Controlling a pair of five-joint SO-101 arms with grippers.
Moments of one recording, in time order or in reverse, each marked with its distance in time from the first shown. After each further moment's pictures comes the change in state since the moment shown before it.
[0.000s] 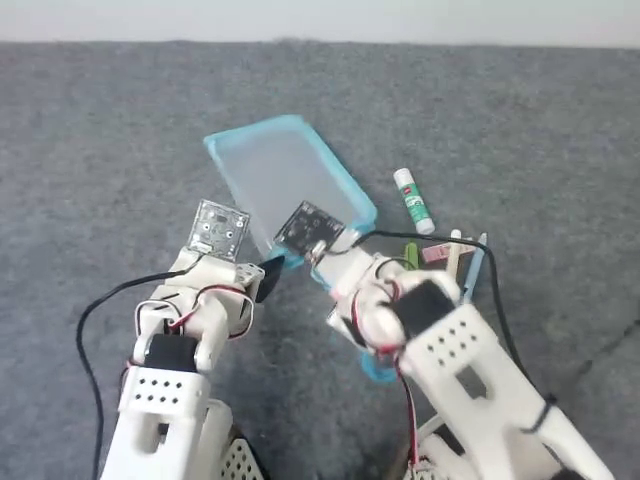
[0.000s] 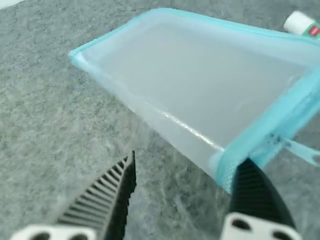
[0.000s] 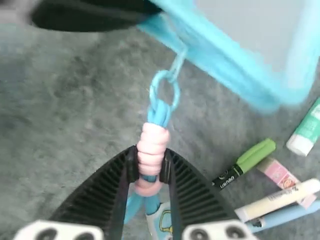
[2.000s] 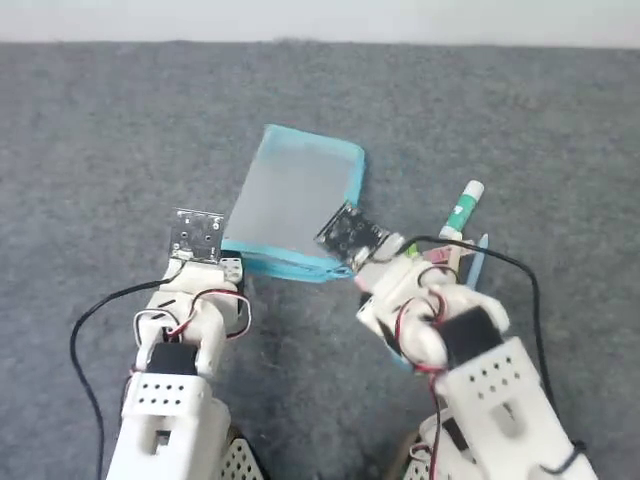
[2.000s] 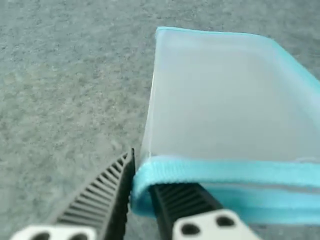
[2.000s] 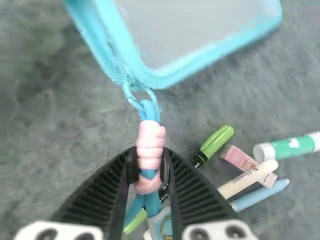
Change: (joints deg) left arm -3.0 0.0 7.4 -11.3 7.2; right arm 11.8 -10.4 6.0 -1.9 5.0
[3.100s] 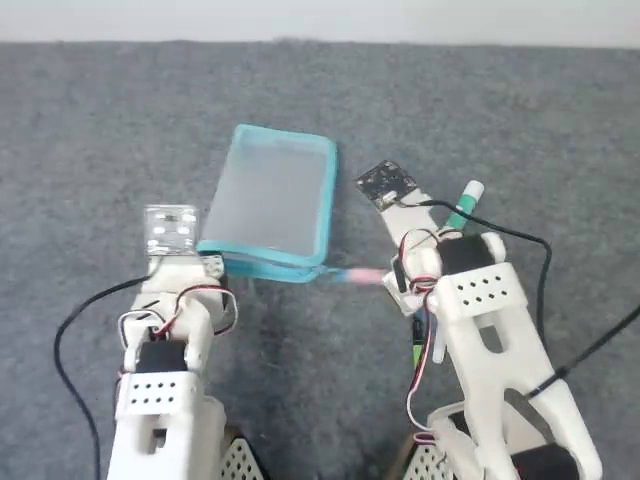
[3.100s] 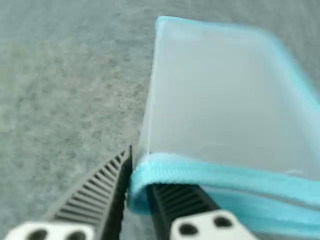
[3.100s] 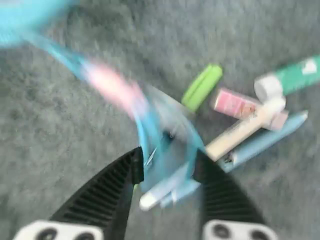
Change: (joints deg) left arm -6.1 0.0 -2.3 4.0 2.2; right arm 10.7 23.6 -12.0 6.1 -4.0
